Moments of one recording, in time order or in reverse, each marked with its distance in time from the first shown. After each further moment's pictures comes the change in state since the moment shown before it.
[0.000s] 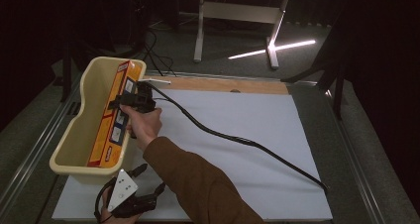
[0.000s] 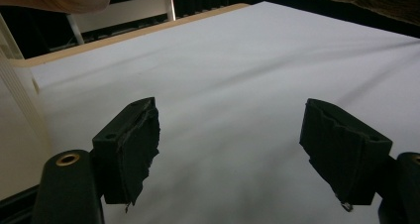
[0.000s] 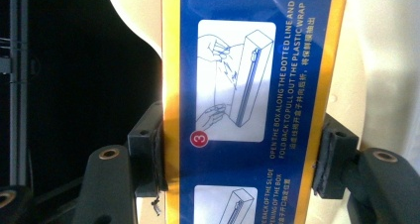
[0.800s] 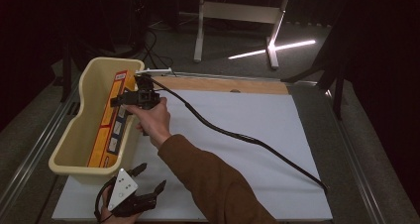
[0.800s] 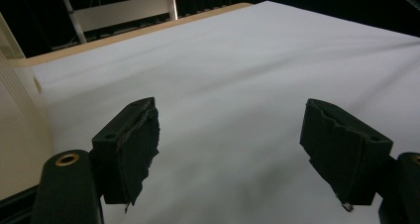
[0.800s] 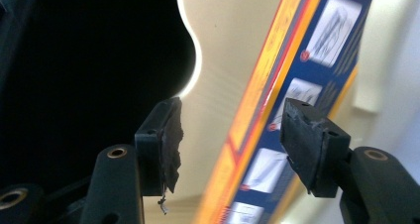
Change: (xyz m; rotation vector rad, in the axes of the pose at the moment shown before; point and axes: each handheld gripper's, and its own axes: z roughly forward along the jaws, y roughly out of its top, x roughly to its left) left arm 0.001 0.000 0.001 0.001 0.008 -0.006; right arm 0.022 -0.002 -0.036 -0.038 -0.021 -0.400
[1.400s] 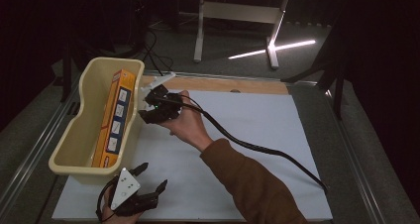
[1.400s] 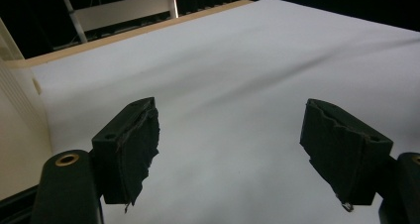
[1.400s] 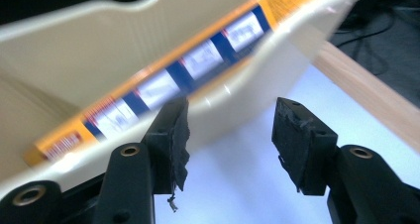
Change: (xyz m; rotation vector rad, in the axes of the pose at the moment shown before) left arm -0.002 0.001 0.004 0.011 0.004 0.012; right arm 0.010 -0.037 -0.073 0.015 -0.348 -0.714
